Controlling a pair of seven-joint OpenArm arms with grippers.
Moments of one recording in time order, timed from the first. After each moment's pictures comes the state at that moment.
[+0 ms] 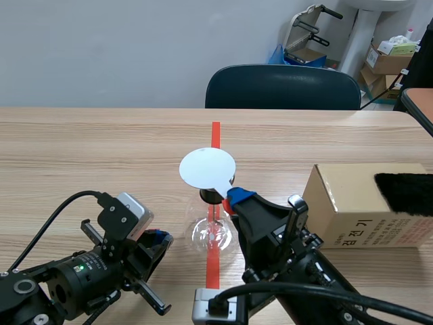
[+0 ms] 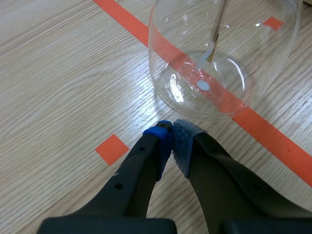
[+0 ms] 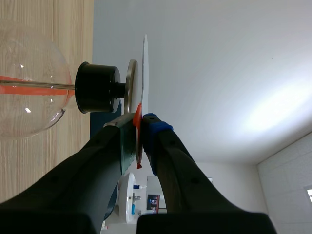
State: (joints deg) left arm 1.5 -34.2 49.9 75.9 -21.7 1.5 -15.2; right arm -24.9 18.4 -26.4 89.5 -89.9 -34.0 5.9
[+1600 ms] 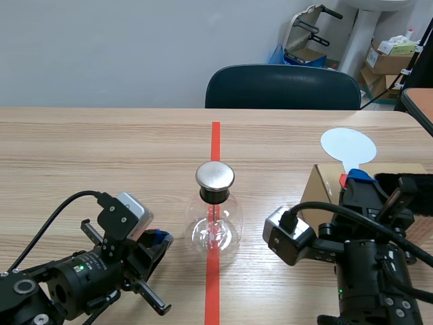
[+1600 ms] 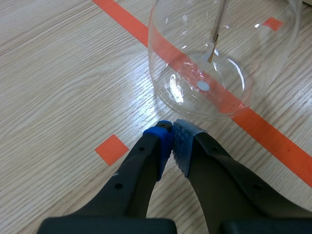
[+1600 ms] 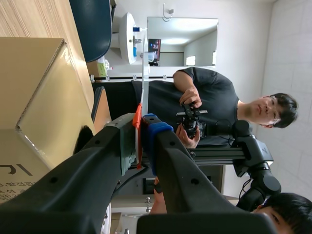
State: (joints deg) left arm 1.5 -34.2 49.9 75.9 -21.7 1.5 -15.2; right arm -24.9 18.4 -26.4 89.5 -89.7 -34.0 -37.9
